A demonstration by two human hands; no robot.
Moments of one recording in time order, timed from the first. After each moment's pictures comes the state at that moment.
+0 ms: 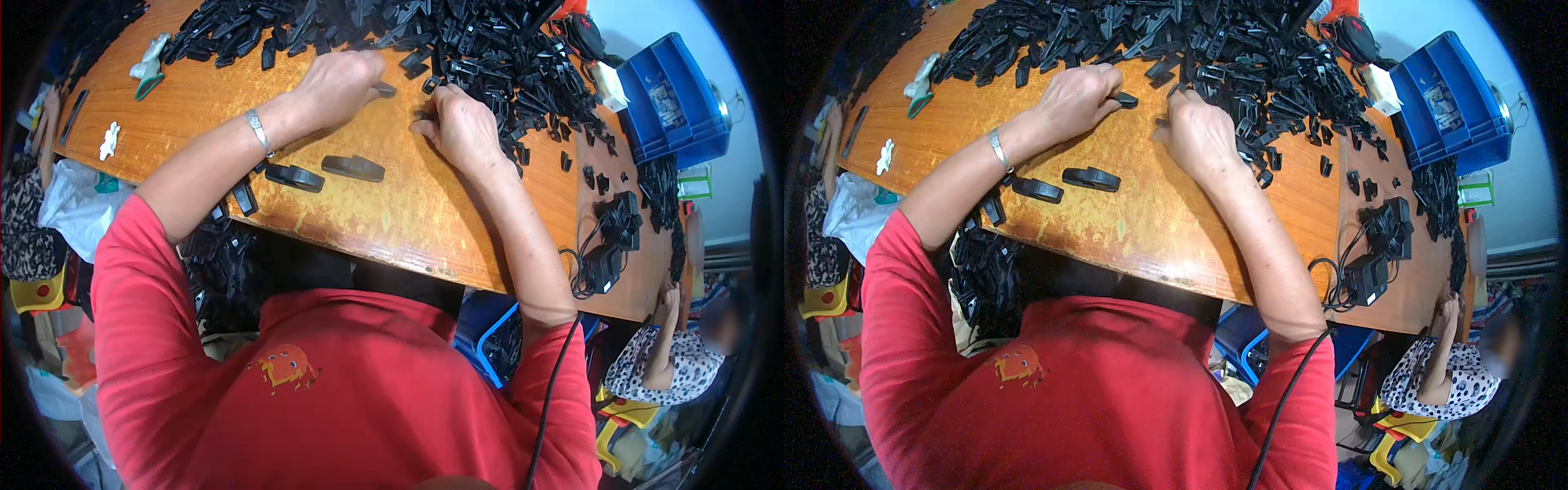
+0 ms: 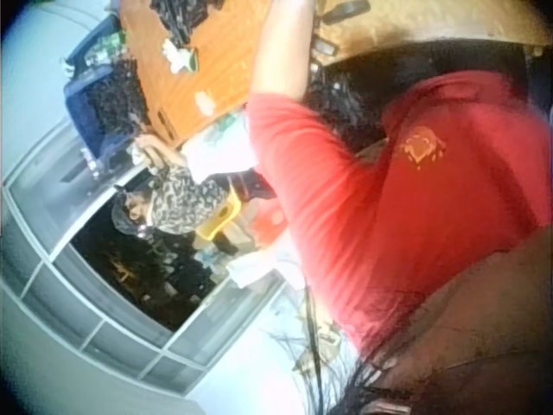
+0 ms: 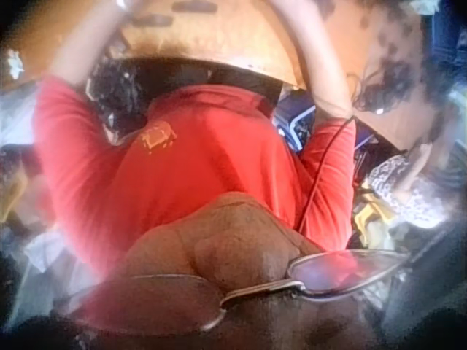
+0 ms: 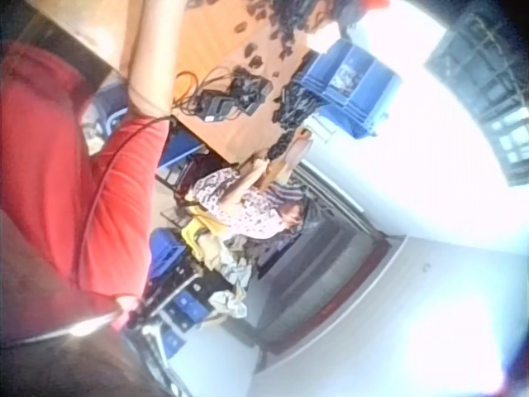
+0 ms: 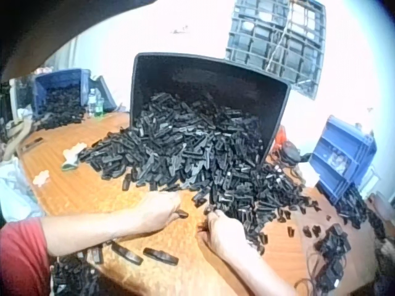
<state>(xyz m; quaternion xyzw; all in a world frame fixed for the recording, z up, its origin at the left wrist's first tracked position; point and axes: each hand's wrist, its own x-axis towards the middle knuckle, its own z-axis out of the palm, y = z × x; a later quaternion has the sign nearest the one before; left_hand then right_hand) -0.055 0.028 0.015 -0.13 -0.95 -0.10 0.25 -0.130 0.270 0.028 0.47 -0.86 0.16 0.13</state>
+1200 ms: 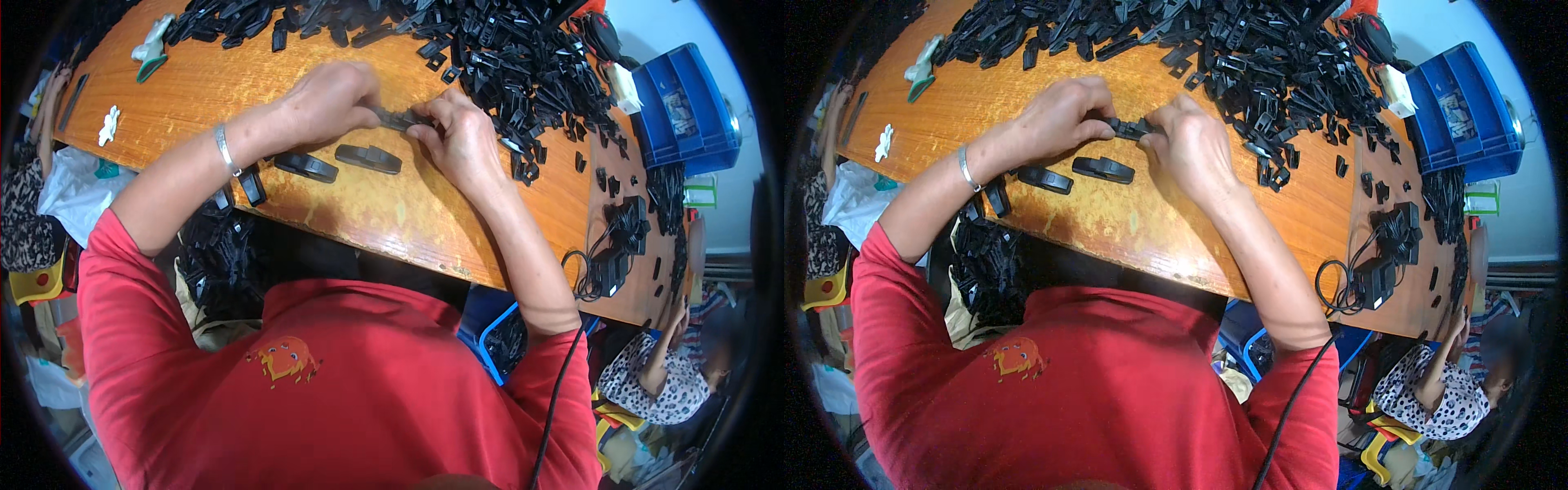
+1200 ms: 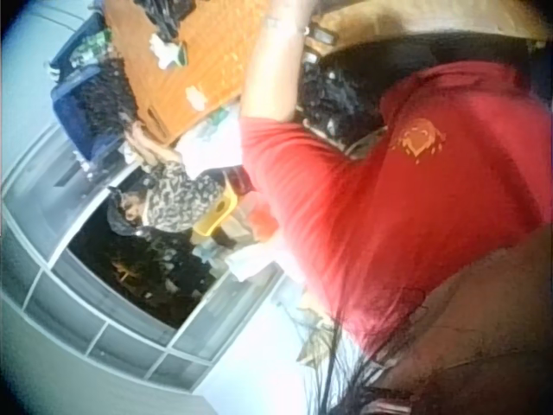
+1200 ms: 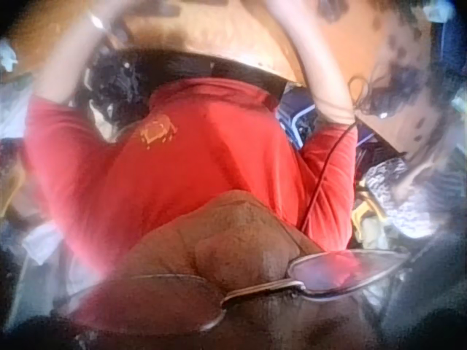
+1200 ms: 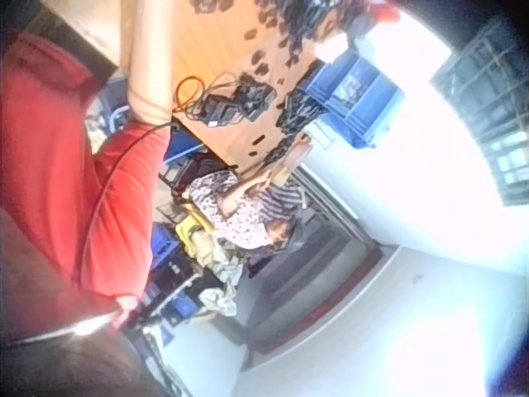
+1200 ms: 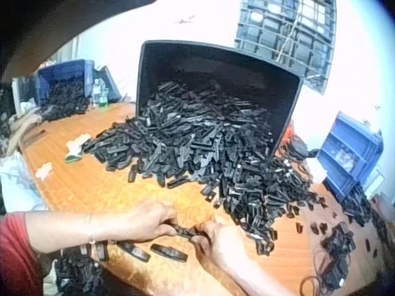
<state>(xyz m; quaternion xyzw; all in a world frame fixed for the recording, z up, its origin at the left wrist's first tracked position) -0.002 0.023 0.028 -0.11 -0.96 -0.24 0.11 -0.091 0.261 0.024 0.47 -0.83 0.30 0.04</state>
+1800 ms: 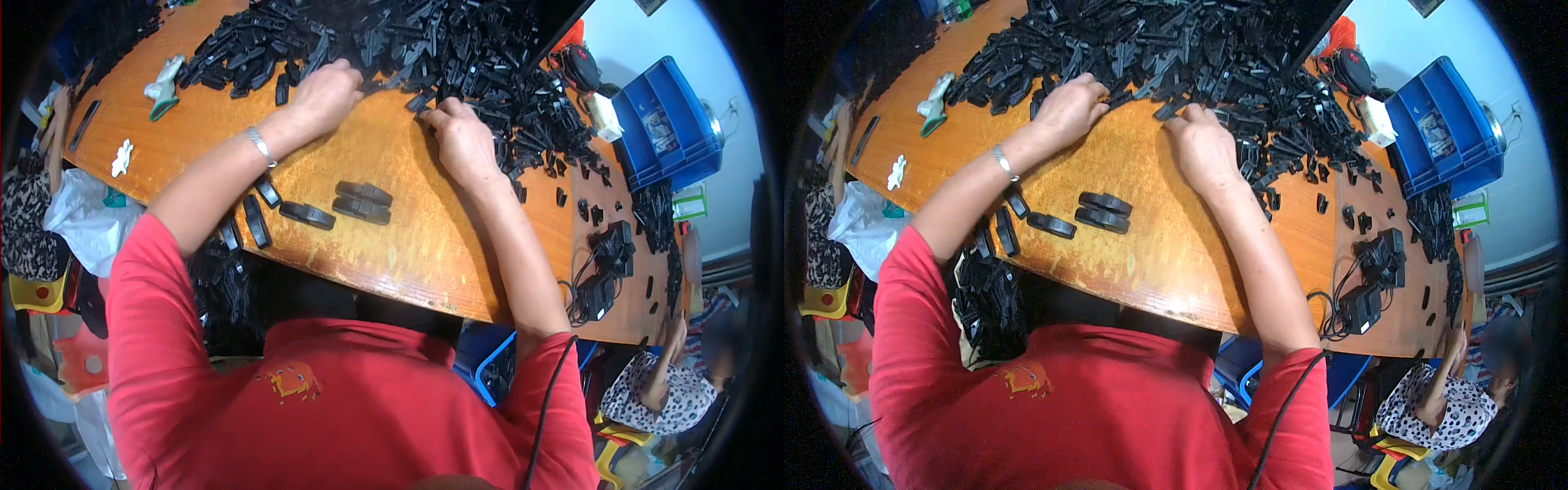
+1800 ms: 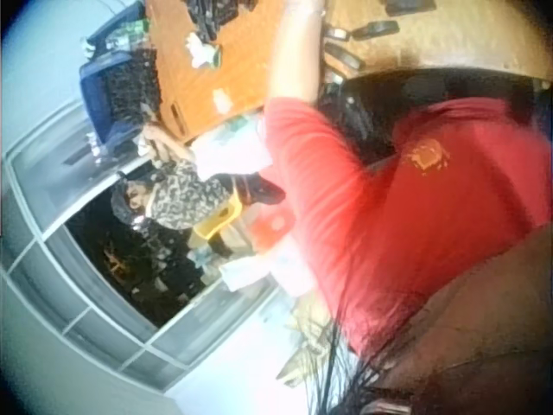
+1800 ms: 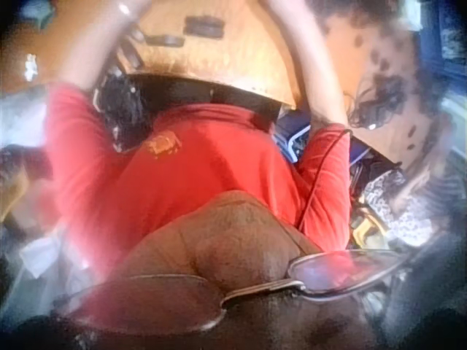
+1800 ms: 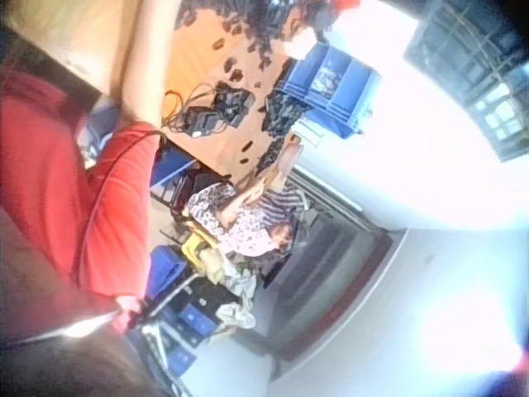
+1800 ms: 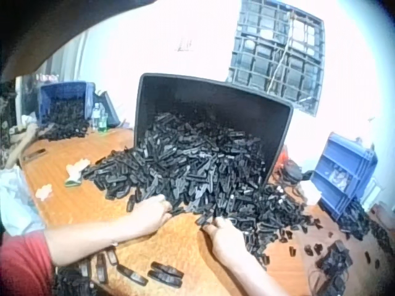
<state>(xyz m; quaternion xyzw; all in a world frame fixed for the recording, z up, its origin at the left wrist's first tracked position) -0.073 -0.018 0.025 0.01 -0.97 -0.10 0.23 -0.161 0.247 0.035 0.48 -0.84 0.17 0.18</state>
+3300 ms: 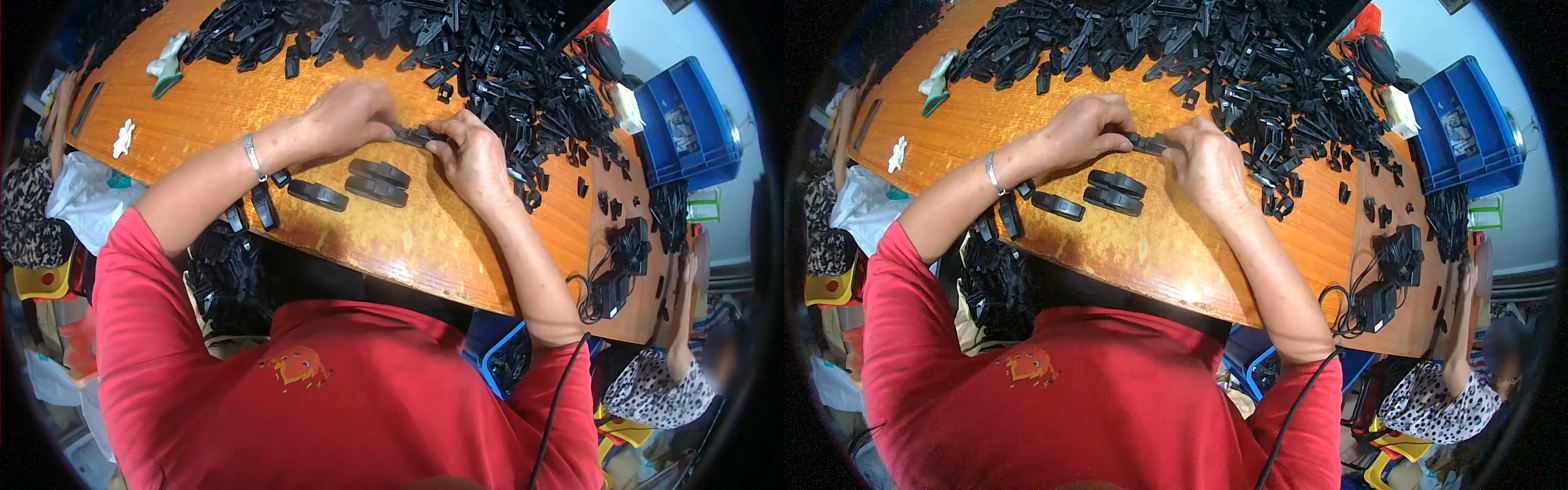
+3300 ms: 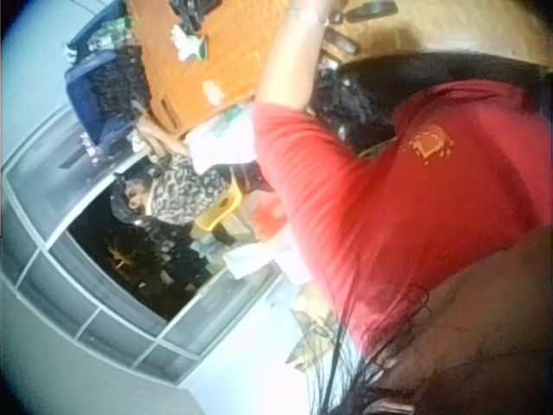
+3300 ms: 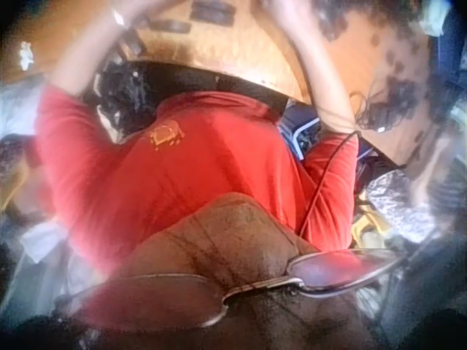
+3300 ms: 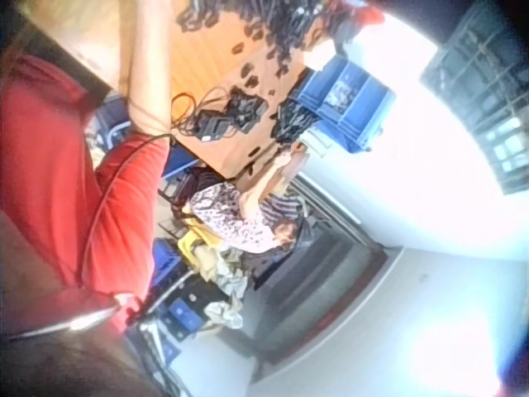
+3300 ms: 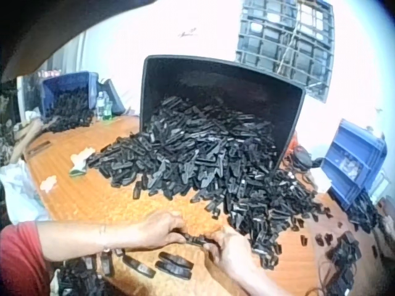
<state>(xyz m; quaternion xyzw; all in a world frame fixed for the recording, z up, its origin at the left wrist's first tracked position) -0.031 0.010 0.012 -0.15 -0.94 -0.27 0.14 -0.110 0.259 0.023 0.44 -0.84 0.30 0.06</state>
